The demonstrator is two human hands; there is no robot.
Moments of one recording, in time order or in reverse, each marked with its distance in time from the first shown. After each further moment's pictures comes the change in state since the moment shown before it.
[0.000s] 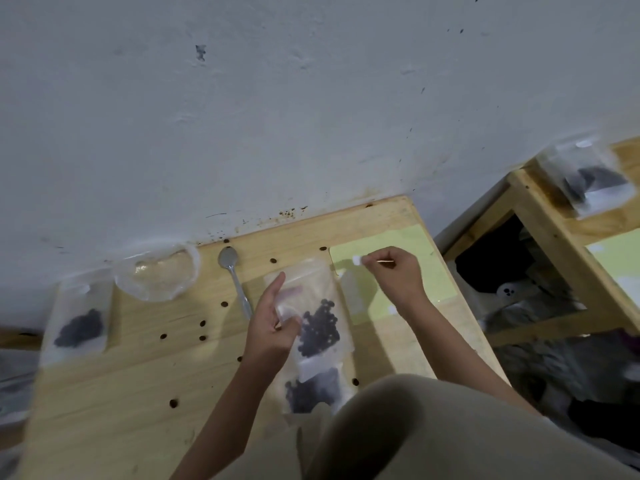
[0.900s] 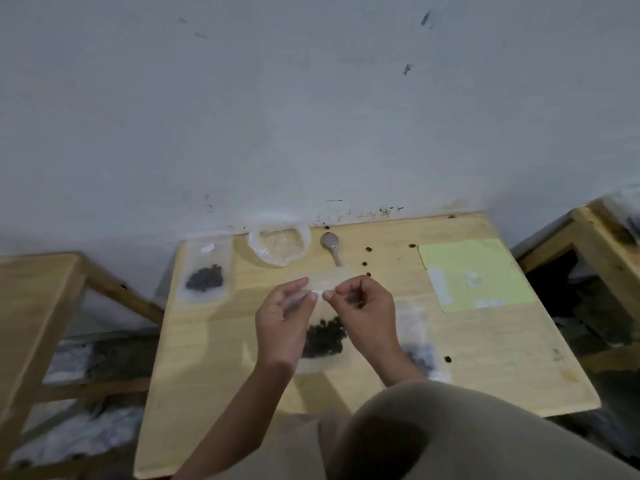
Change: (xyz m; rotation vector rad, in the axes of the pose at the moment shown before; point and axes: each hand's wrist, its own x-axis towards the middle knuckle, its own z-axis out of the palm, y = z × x) left_hand -0.087 -0.004 -0.158 -0.245 0.330 0.050; right_hand -0.204 -0.046 0.190 0.039 -0.141 -0.257
